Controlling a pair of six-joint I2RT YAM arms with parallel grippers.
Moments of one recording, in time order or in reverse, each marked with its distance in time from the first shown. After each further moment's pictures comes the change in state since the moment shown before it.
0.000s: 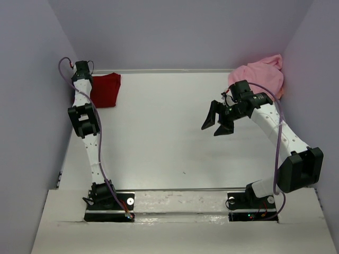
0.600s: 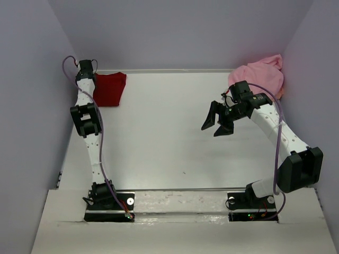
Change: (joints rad) left arm -0.031 0.000 0.000 0.030 0.060 -0.007; right arm 0.000 0.000 -0.011 0.006 -0.001 0.007
